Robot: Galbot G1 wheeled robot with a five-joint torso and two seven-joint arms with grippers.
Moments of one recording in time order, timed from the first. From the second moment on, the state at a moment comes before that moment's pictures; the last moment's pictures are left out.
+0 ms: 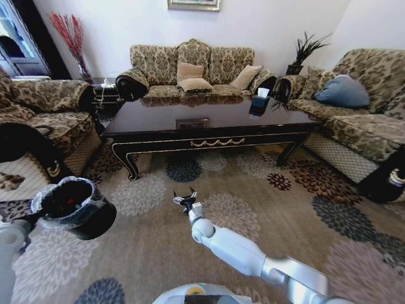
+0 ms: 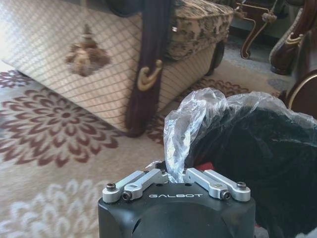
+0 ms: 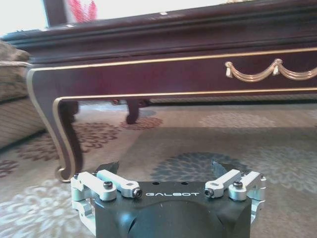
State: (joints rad) left arm 1.39 -0.94 -1.19 -1.79 -1.06 0.69 -0.43; right arm -0.62 1.30 -0.60 1.36 0.67 0.12 0.58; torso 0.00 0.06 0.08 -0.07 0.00
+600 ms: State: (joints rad) left arm 1.40 -0.99 -1.24 -1.96 -1.11 0.72 -0.47; right arm -0.63 1.49 -0.42 1.35 1.24 -0.31 1.08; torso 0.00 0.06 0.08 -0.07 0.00
